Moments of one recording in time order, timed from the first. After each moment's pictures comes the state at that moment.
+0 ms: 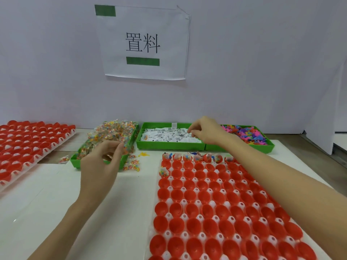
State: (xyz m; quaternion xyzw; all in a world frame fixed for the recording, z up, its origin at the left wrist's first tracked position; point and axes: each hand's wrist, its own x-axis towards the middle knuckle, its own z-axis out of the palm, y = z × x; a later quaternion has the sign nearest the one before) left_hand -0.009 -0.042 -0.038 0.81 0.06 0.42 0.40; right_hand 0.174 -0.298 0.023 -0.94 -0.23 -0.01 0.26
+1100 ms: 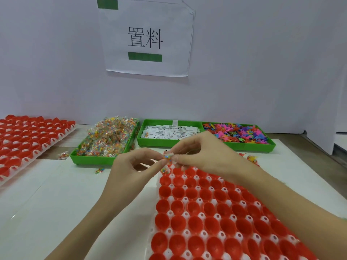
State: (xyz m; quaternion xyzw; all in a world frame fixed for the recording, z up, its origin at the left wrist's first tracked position) left_hand -0.029 -0.098 -0.022 0.78 -0.04 0.23 0.57; right_hand 0.041 -0.299 0.042 -0.82 -0.31 0.12 0.46
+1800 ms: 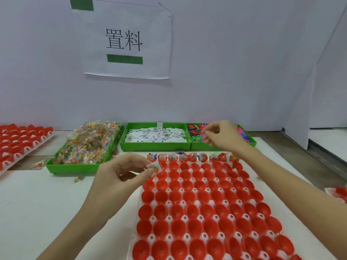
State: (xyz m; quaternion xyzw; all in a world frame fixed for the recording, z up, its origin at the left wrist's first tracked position) left_hand -0.035 -0.112 -0.019 0.75 -0.05 0.18 0.63; right_hand 0.149 -0.373 0.016 -0.89 -0.11 -0.04 0.44
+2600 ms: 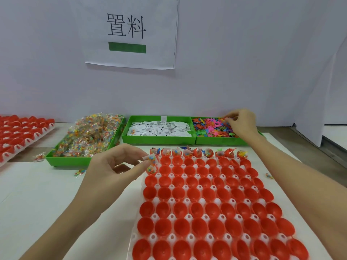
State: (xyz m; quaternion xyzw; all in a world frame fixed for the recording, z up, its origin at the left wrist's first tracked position) left_hand -0.031 -0.101 -0.019 0.77 -0.04 0.21 0.60; right_hand 0.247 -0.420 -0.022 -0.92 -0.05 -0.23 0.31
